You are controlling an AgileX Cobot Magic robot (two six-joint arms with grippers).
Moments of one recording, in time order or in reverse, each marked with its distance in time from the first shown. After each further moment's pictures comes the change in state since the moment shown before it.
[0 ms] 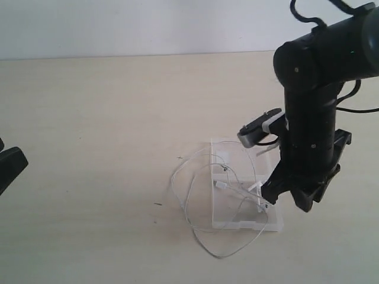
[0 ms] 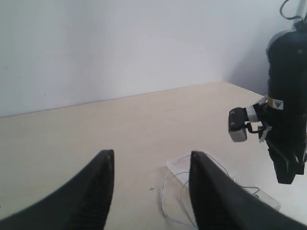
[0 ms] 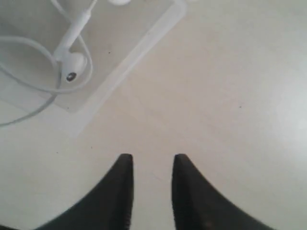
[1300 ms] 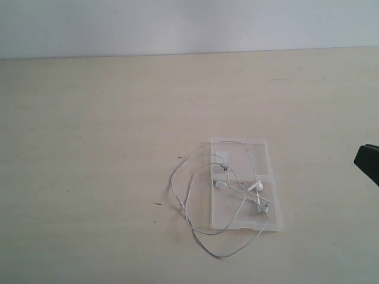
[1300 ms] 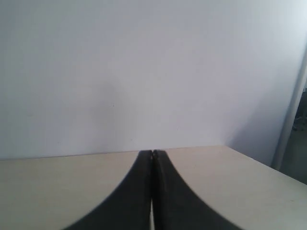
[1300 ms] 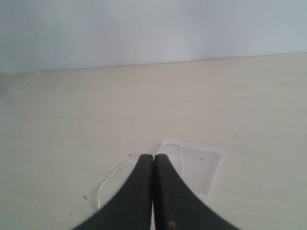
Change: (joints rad) left arm 0.000 -0.493 0.030 0.337 0.205 -0.516; right arm 0.000 -1.498 0.942 0.435 -1.022 0.028
